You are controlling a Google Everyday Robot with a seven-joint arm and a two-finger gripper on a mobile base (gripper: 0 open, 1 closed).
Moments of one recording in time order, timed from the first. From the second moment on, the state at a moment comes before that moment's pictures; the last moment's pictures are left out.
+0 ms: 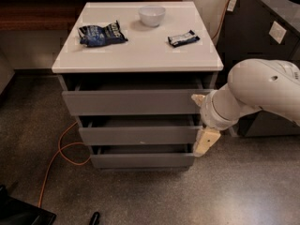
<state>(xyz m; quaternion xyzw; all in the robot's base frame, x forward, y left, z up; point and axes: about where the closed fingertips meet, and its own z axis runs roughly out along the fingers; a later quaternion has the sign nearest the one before) 0.516 -0.159 0.754 -0.66 0.71 -0.01 0.23</state>
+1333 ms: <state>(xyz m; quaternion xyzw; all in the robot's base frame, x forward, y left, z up) 0.567 -0.124 0.630 -0.70 0.68 0.01 0.20</state>
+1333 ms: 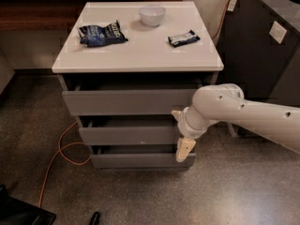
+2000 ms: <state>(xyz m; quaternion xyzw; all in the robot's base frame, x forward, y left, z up) 0.623 -0.129 0.557 -0.71 0.68 -0.04 0.20</state>
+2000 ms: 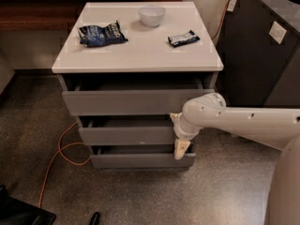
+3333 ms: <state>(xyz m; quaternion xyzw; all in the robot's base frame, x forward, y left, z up) 0.670 -0.112 0.472 -0.73 0.65 -0.04 0.19</state>
